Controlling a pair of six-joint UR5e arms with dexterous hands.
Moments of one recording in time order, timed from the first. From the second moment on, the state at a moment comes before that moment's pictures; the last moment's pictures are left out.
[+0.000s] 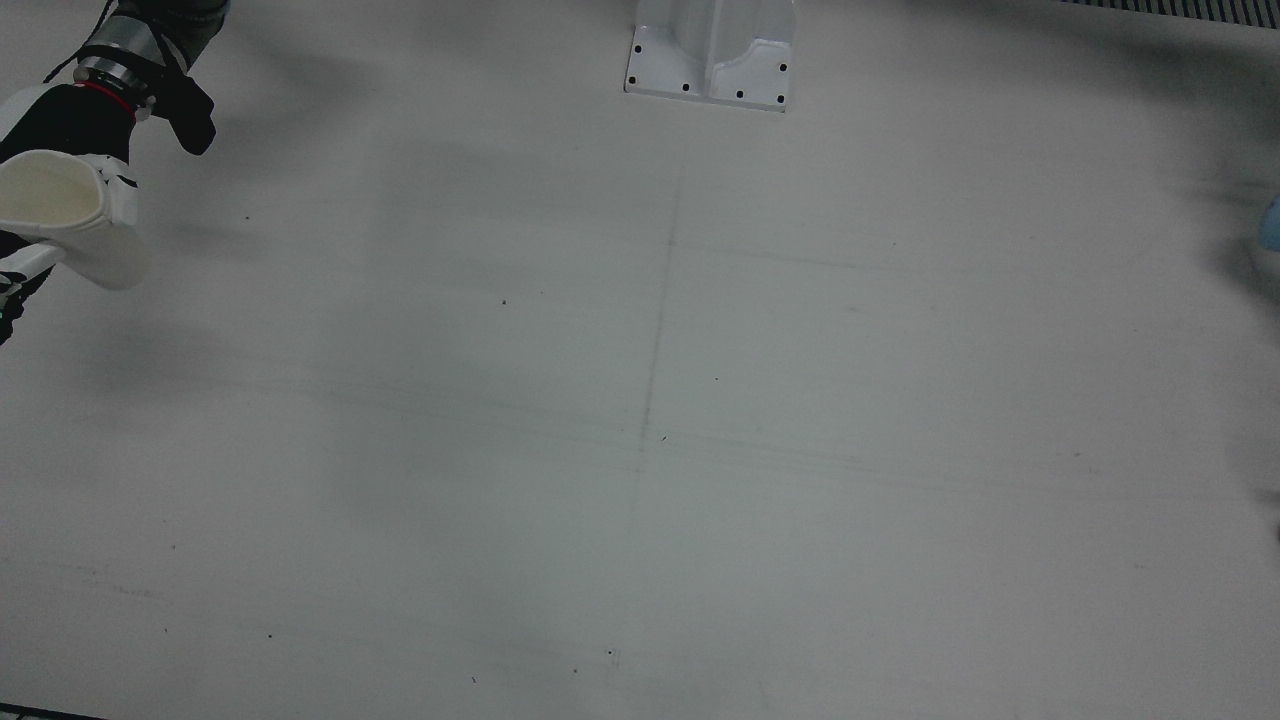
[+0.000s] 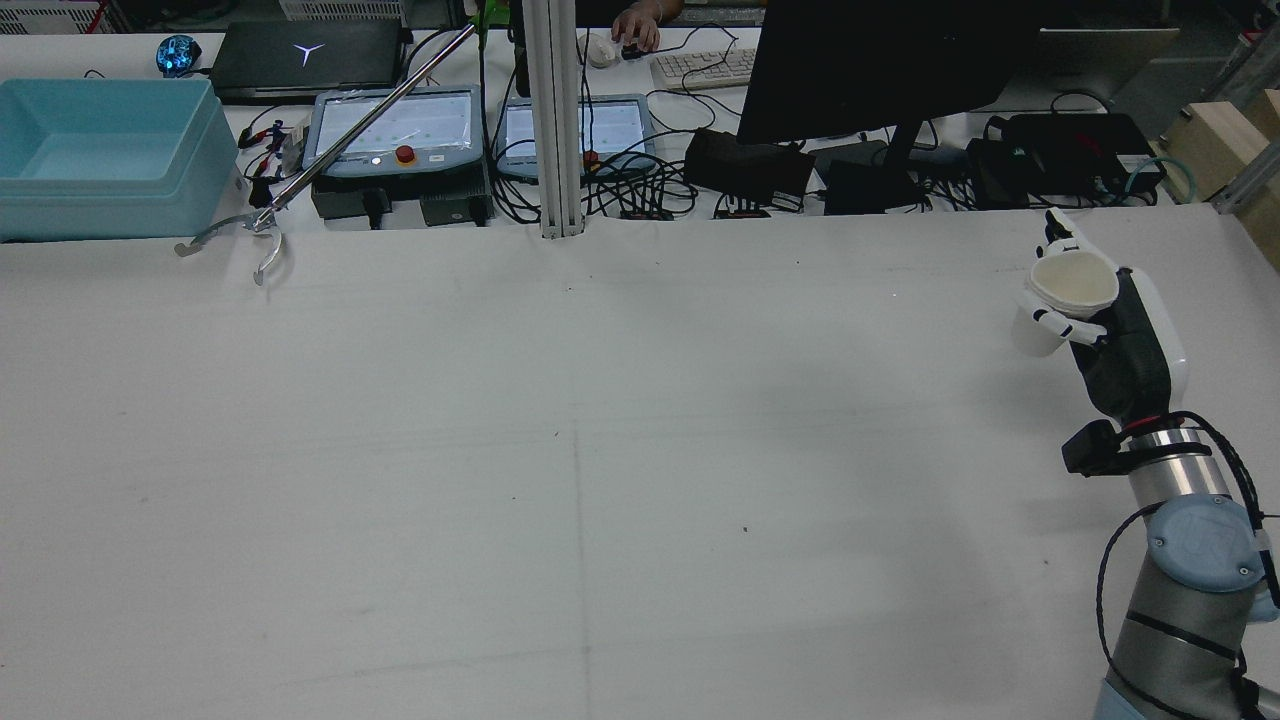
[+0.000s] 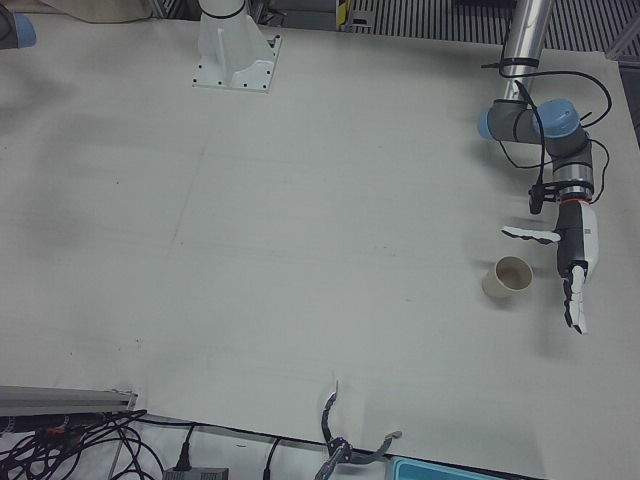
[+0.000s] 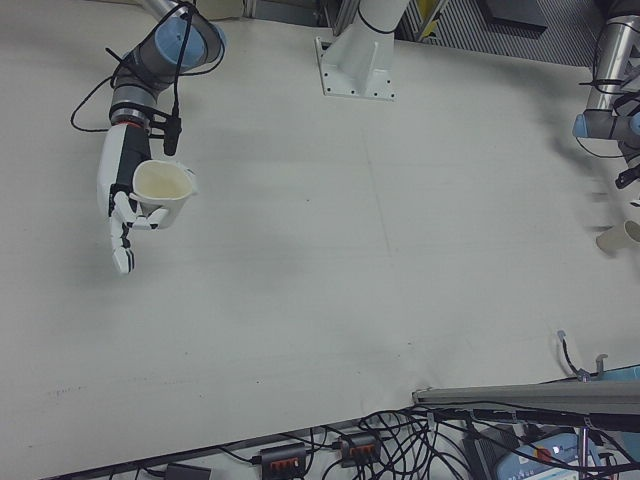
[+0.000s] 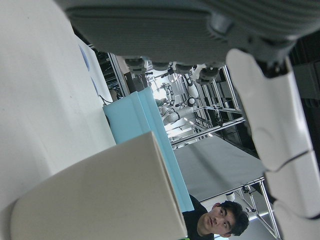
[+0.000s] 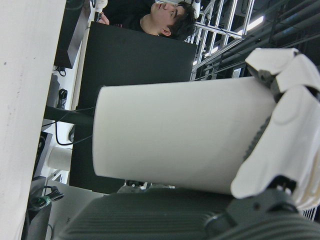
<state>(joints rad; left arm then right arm) -1.03 -1.46 -1.23 -0.54 1.08 0.39 0.69 -1.58 1.80 -3.25 -0.56 -0.27</state>
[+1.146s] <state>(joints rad) -1.03 -1.34 -1.41 -0.53 1.08 0.37 0.70 -1.47 1.20 -2.92 -0.57 -0.30</state>
